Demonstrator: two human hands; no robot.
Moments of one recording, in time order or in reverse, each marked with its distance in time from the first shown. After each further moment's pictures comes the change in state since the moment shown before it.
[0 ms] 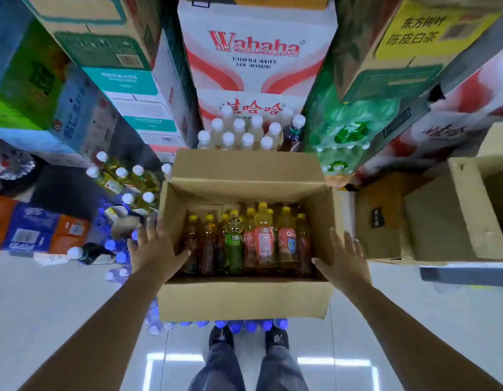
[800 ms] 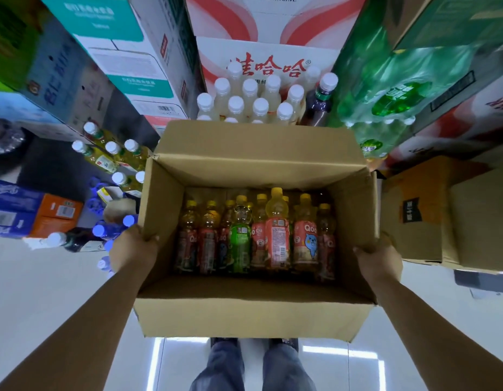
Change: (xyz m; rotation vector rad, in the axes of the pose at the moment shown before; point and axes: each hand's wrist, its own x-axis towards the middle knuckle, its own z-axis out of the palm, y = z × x) left_hand 0.069 -0.027 0.083 -0.337 0.096 -0.332; right_hand 0.085 0.012 0.058 0.401 0.158 0.354
